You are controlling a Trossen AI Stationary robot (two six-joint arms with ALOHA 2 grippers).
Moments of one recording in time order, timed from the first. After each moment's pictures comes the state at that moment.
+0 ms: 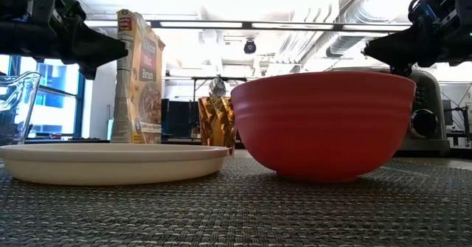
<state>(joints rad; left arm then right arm) 0.13 0.02 0.01 0.02 -0.09 -0.19 -0.05 0.01 0.01 0.02 0.06 0.16</state>
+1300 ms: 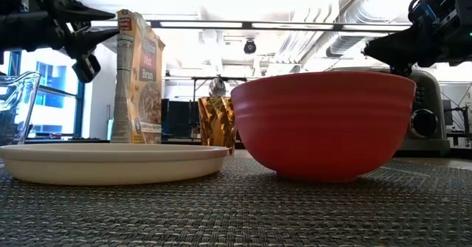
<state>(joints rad) 0.13 0.02 0.01 0.13 0.14 -0.78 -0.05 0.01 0.01 0.02 0.06 0.16</state>
